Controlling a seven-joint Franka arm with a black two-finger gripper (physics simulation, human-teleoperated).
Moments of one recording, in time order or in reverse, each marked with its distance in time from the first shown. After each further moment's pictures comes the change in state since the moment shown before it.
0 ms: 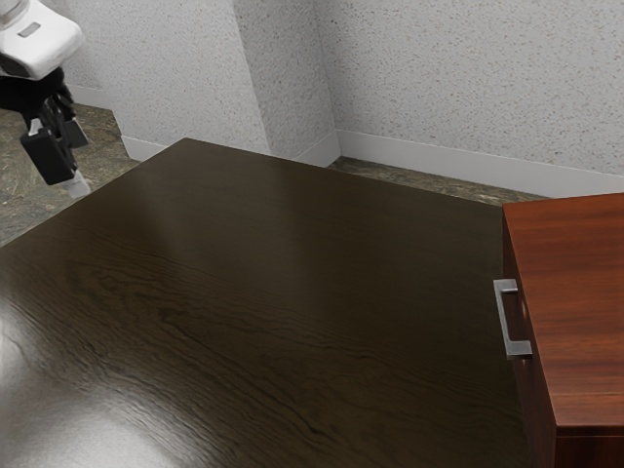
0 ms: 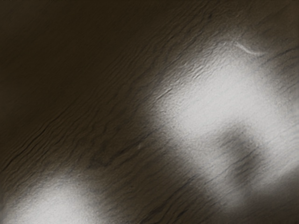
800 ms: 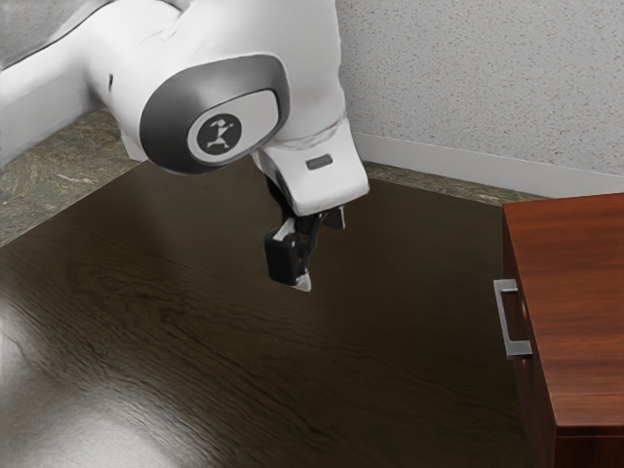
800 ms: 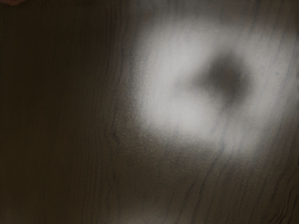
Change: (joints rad) arm -0.344 0.253 -0.144 -0.012 0.058 0.120 0.196
